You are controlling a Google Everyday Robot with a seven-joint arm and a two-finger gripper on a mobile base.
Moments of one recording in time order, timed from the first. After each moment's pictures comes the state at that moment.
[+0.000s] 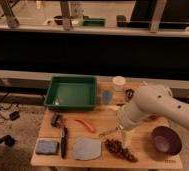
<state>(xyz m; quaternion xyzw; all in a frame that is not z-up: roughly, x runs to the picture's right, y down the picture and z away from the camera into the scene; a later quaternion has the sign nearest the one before) 0.085 0.181 0.638 -0.27 -0.25 -0.15 0.92</state>
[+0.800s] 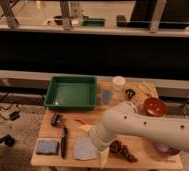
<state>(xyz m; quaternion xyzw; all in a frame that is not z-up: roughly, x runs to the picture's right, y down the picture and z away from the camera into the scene) -0.028 0.257 0.631 -0.28 -0.31 -0.24 0.88</state>
